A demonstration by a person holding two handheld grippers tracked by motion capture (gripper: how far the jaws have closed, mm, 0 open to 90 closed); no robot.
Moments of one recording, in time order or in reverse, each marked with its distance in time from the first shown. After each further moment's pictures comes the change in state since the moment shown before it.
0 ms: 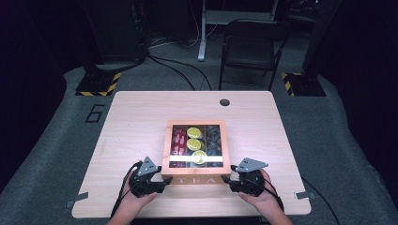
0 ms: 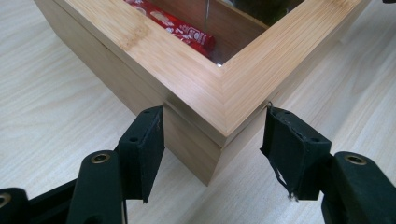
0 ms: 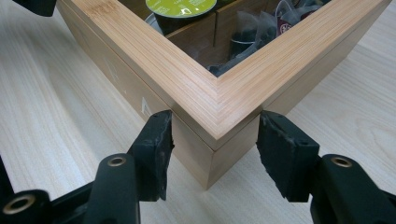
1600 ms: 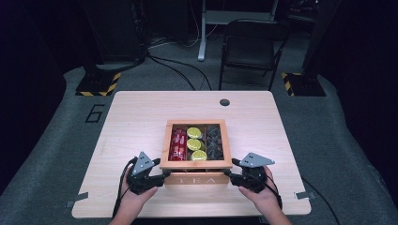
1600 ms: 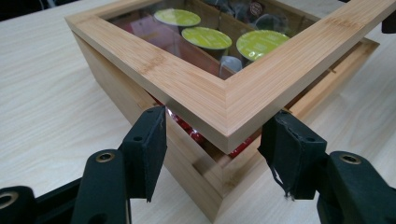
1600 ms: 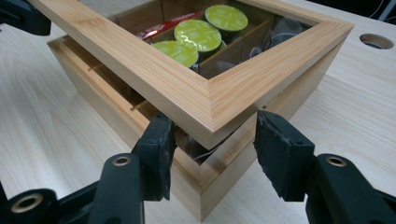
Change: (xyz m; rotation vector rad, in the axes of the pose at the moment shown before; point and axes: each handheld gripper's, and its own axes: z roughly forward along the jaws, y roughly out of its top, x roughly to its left) left arm -0.005 0.023 -0.020 -0.132 0.084 -0.032; right arm -0.002 0.019 -0.015 -0.114 -0.040 0.065
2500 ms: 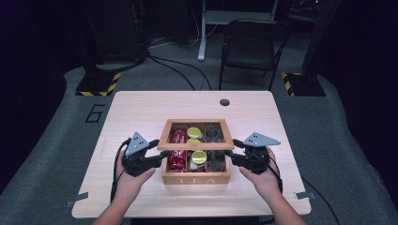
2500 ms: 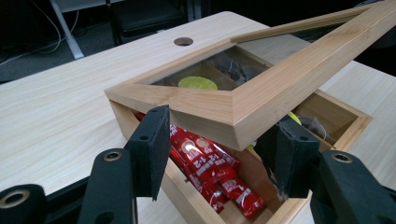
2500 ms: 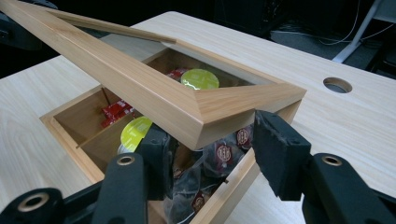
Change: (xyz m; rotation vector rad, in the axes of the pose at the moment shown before) left arm 0.021 0.054 -0.014 -0.088 0.011 -0.005; right arm -0.018 0.057 -0.009 -0.081 -0.045 0.036
